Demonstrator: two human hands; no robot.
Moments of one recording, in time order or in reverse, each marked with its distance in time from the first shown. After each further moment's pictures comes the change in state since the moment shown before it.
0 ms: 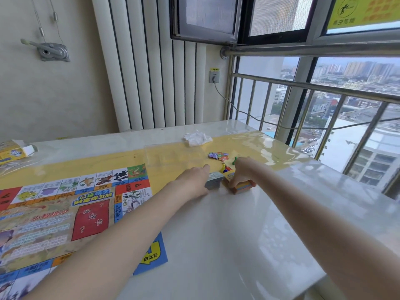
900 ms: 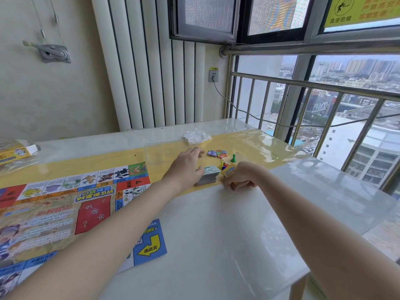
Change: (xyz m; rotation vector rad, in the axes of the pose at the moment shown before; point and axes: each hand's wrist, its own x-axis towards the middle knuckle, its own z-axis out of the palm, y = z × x) left_hand -0.015 -0.015 -0.003 -0.338 0.480 0.113; right_hand 0.003 0.007 0.015 0.314 -0.201 0.124
